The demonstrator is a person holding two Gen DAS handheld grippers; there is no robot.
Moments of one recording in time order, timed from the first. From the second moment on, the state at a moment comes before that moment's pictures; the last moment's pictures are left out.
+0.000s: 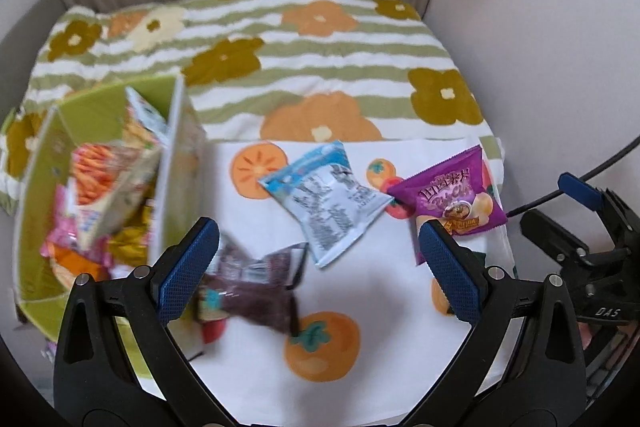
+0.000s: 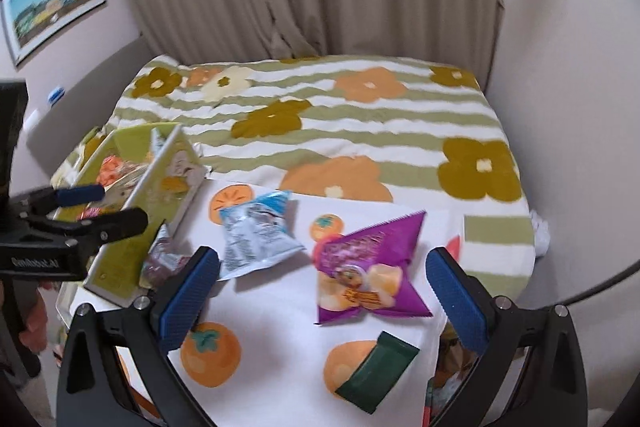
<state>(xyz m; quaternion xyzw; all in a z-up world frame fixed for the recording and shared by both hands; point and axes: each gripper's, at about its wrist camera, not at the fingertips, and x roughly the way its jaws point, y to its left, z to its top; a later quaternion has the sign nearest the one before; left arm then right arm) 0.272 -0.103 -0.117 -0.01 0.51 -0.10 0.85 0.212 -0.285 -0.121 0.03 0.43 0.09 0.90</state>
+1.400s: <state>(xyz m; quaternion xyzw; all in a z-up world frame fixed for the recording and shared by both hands) 0.384 -0.129 -0.264 -0.06 0.64 -0.10 0.76 0.290 -0.334 -0.240 0.07 0.54 0.09 0.83</state>
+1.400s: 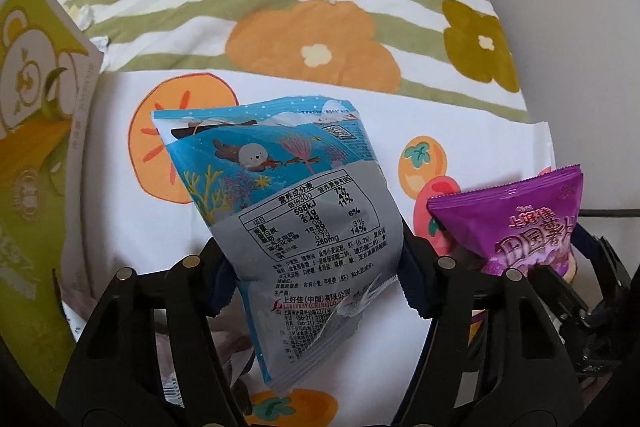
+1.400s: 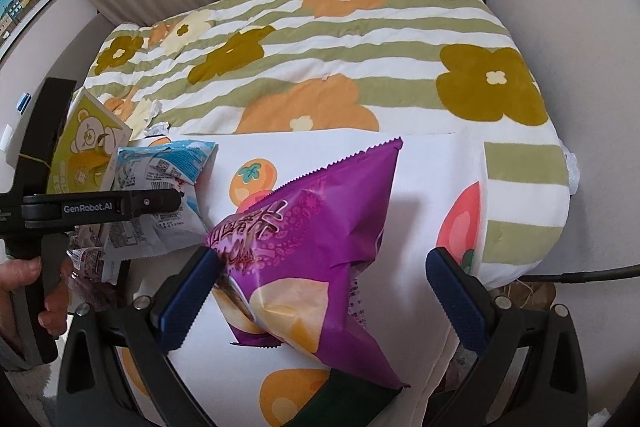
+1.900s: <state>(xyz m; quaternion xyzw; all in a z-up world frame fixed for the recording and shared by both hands) 0.362 -0.125 -0.237 -0.05 0.61 -0.12 0.78 0.290 -0.316 -0.246 0.07 0.54 0.13 0.83</state>
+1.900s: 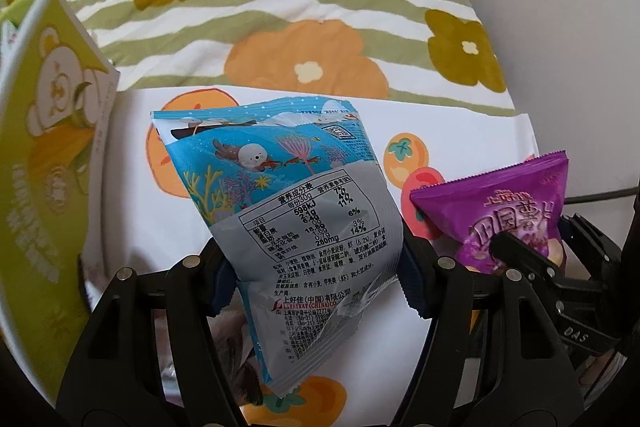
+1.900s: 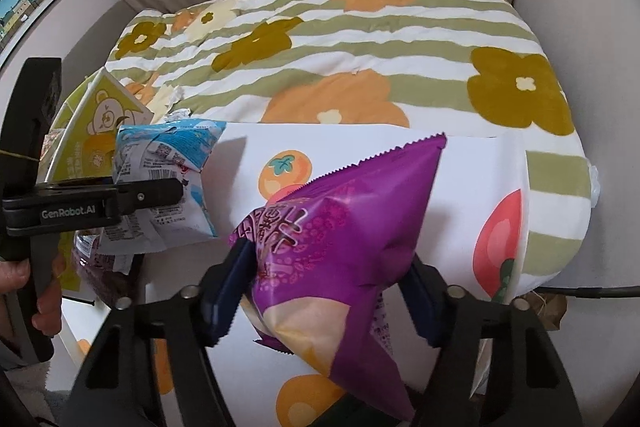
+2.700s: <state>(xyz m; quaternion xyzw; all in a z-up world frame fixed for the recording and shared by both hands) 0.243 0.047 -0.046 -0.10 0.46 -0.07 0.88 0.232 -0.189 -0.095 0.03 0.40 0.23 0.89</state>
